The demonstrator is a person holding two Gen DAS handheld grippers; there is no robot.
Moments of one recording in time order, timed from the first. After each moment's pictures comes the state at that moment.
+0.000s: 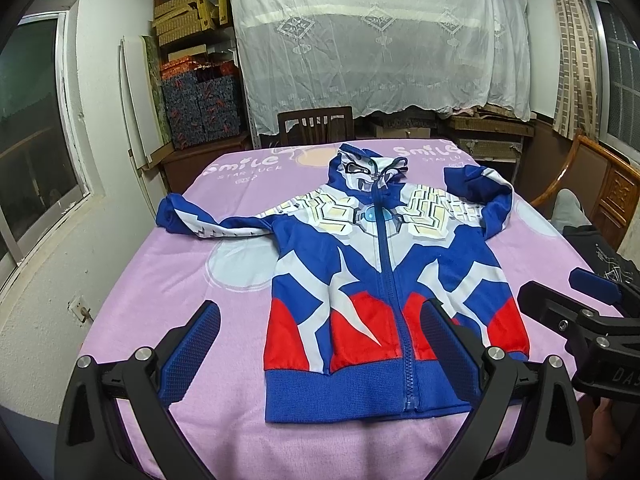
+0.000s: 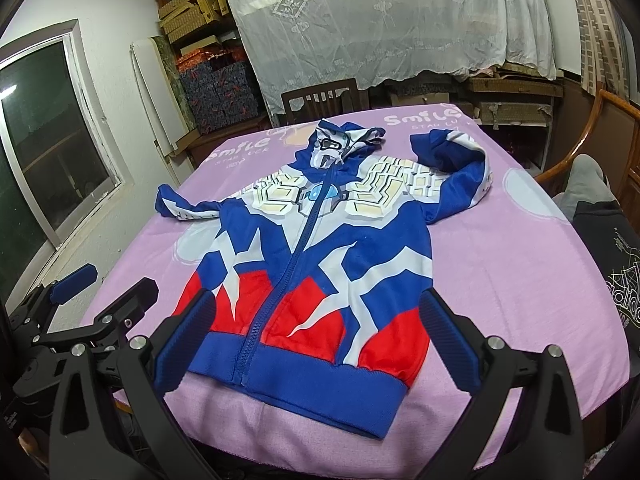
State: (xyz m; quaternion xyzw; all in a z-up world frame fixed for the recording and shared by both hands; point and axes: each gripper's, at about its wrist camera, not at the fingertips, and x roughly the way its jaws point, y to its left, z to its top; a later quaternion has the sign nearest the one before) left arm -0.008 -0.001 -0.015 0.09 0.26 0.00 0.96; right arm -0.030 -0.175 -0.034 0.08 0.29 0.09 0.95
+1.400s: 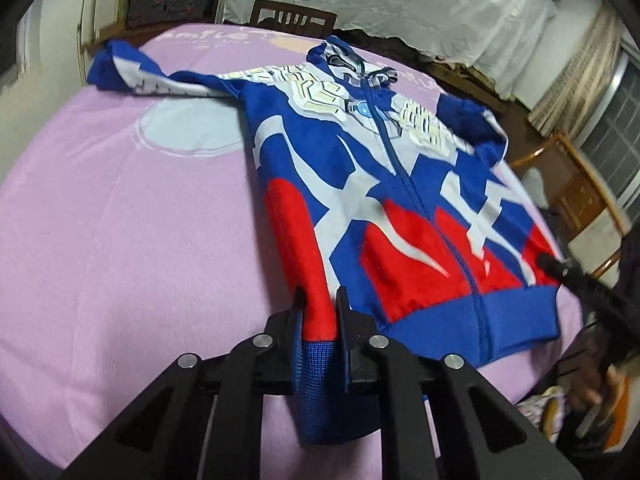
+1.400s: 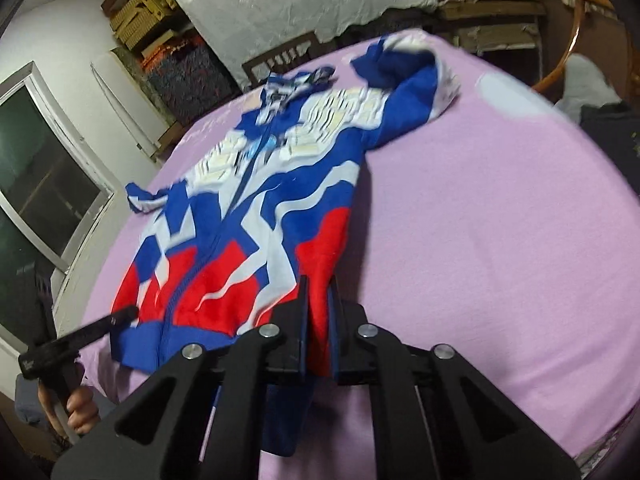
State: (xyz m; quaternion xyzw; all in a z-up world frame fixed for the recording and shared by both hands) left arm 0.045 0.067 -0.112 -0.02 0.49 -0.10 0.87; right arm 0.011 -0.278 -0.102 0.17 0.36 0.10 0.91
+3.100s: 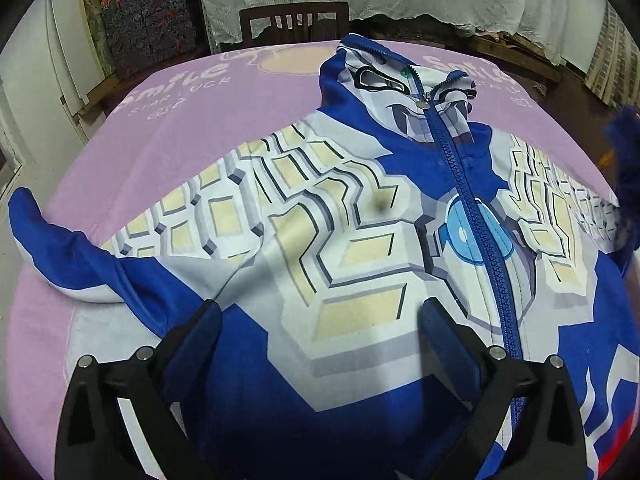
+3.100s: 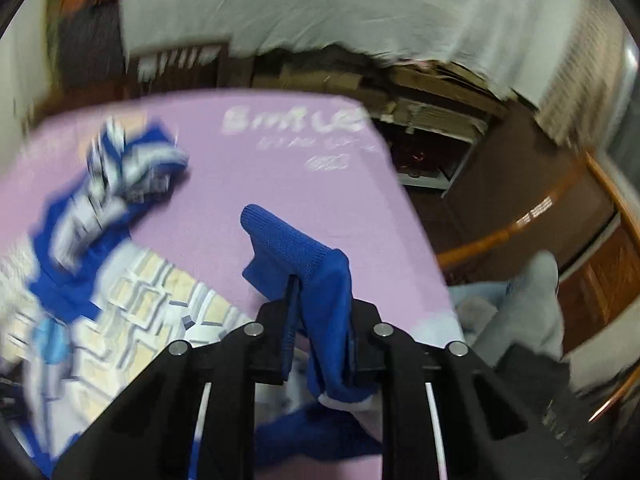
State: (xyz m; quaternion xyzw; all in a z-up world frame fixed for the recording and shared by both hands) left arm 0.295 0.003 -0.126 0.04 0.46 -0.06 0.89; right arm 0.302 -0.377 -0.013 0.03 0.35 -0.10 0.93
